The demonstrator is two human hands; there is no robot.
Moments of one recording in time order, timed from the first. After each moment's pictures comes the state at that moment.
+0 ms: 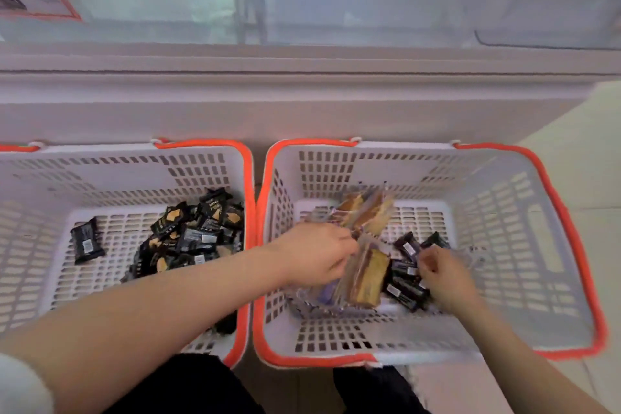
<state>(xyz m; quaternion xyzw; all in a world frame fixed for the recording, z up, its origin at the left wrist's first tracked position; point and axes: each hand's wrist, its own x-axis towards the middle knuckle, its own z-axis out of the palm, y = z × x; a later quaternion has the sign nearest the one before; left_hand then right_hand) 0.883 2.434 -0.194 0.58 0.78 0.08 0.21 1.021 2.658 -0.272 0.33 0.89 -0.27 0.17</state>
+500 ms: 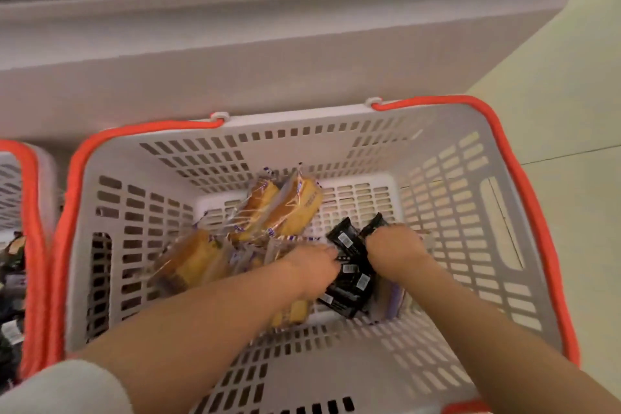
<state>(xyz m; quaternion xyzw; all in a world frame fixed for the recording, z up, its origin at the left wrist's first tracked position) 0.931 2.621 -0.354 0.62 0.68 -0.14 0.36 1.000 2.763 -0.339 0.03 0.92 0.06 0.39</state>
